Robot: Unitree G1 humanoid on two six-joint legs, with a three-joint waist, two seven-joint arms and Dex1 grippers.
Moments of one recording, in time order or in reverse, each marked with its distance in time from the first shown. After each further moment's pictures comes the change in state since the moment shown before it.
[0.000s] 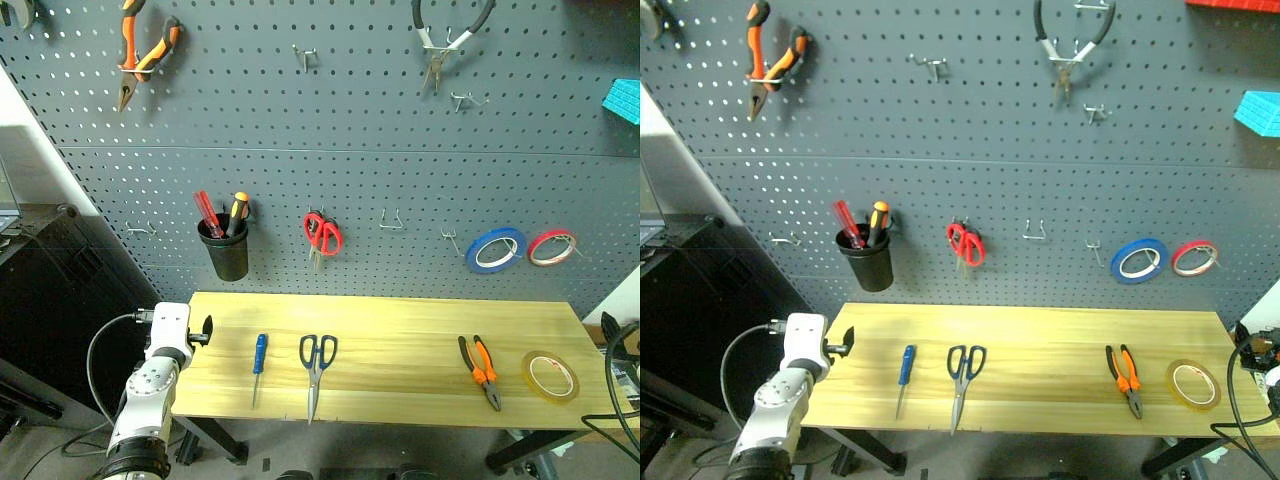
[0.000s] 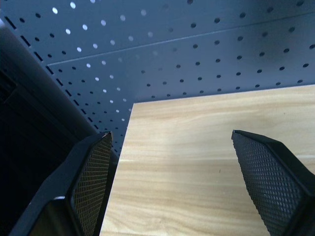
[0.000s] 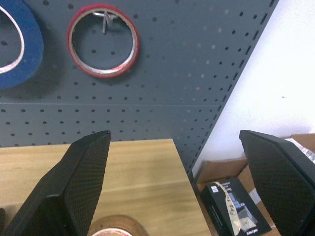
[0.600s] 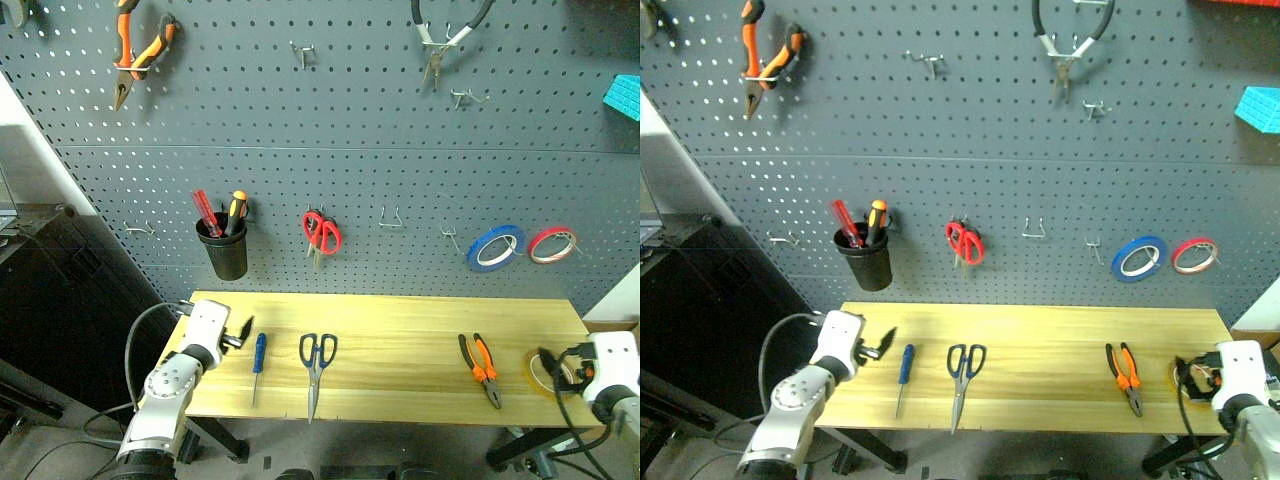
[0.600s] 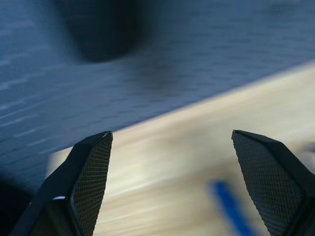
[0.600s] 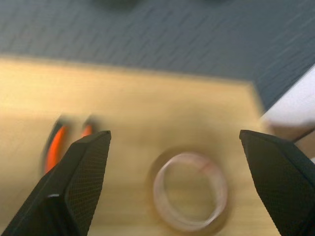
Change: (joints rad) left arm 0.128 0.003 -0.217 -0.359 -0.015 0.076 -0.300; right arm 0.164 0.066 0.215 -0.326 -0.014 0.308 0.018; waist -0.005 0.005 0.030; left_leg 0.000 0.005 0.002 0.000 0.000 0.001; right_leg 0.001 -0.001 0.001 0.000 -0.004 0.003
